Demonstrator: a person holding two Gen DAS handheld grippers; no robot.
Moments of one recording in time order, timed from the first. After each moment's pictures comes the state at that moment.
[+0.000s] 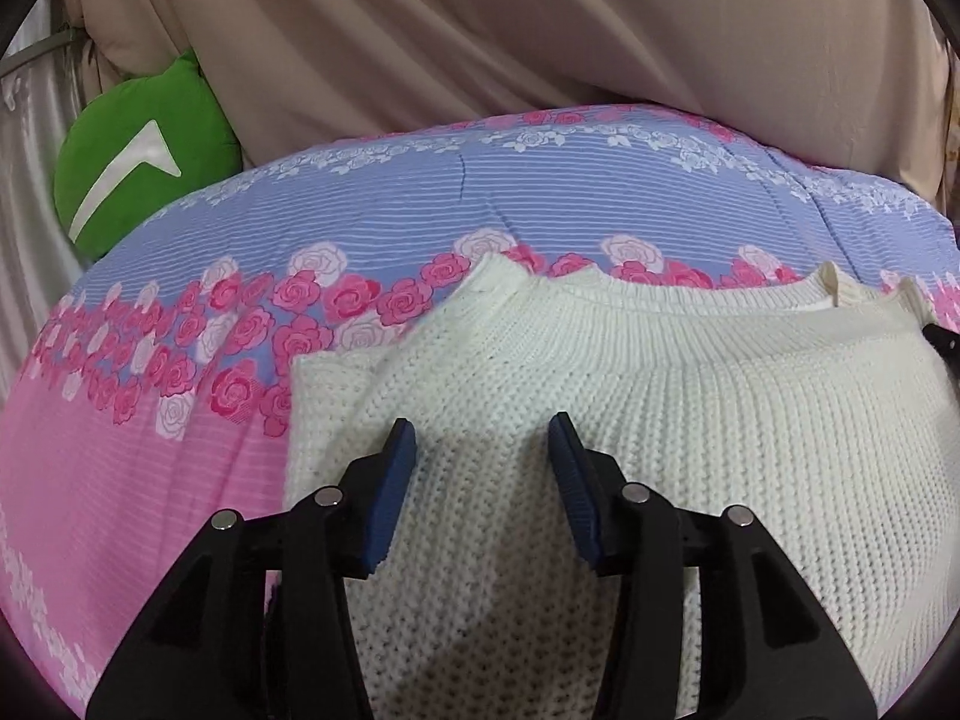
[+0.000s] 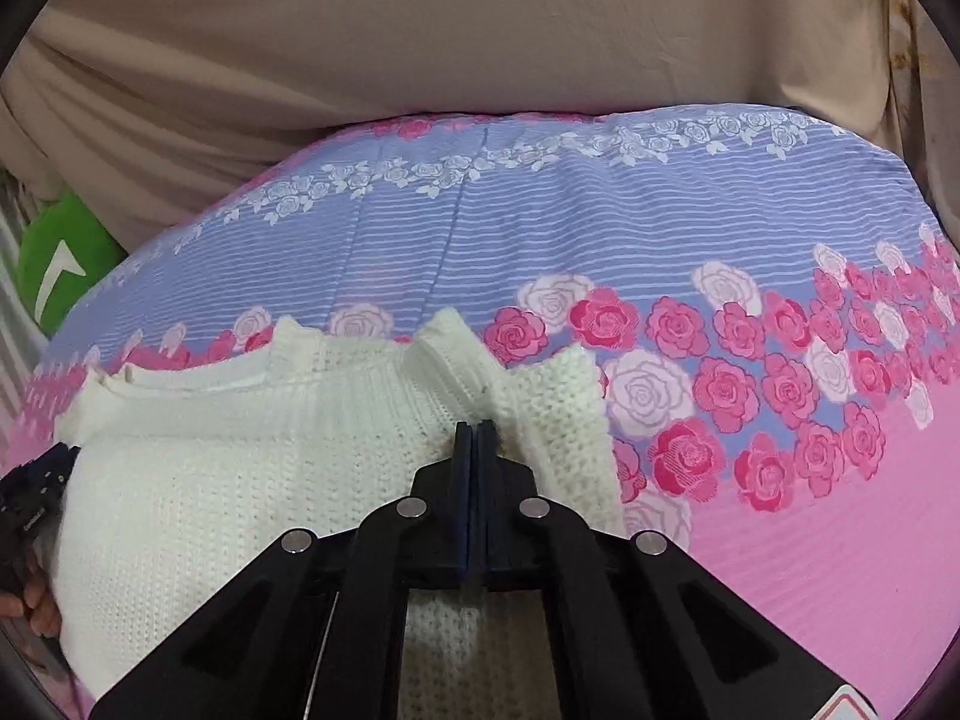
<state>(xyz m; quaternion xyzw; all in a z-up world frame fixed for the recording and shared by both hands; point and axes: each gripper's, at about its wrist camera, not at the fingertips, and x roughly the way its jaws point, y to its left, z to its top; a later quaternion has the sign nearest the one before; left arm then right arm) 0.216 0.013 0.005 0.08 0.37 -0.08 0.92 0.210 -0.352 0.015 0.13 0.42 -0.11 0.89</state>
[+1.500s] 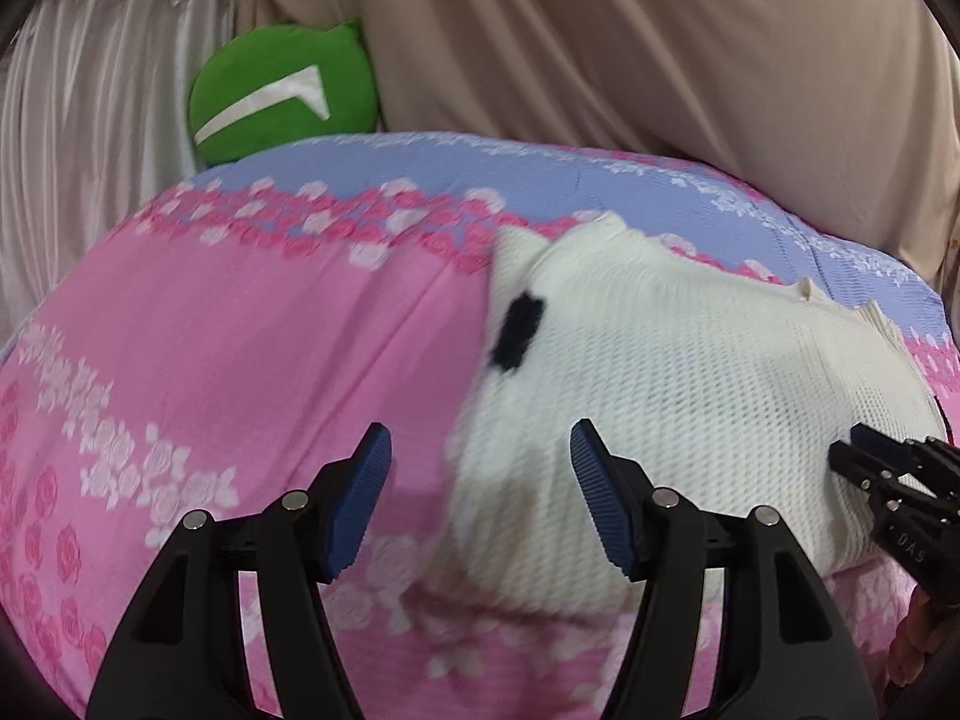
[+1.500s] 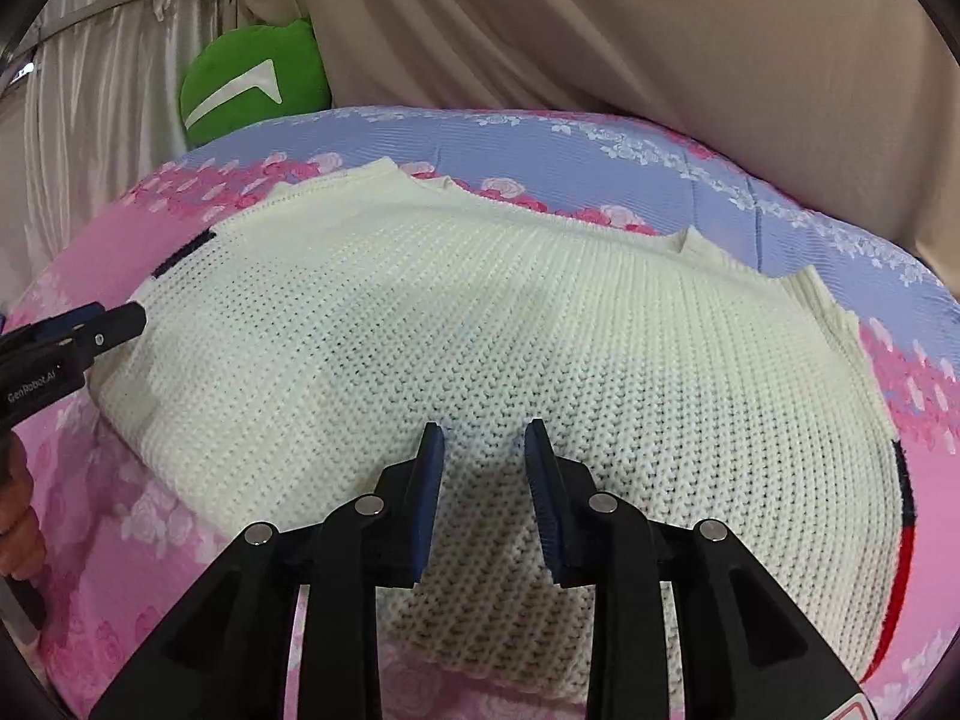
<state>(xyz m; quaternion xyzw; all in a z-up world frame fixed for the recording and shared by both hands) 0.082 0.107 0.014 -0.03 0.35 -0.01 0.94 0.137 -0.132 0.023 -0.02 0.42 0.03 0.91</state>
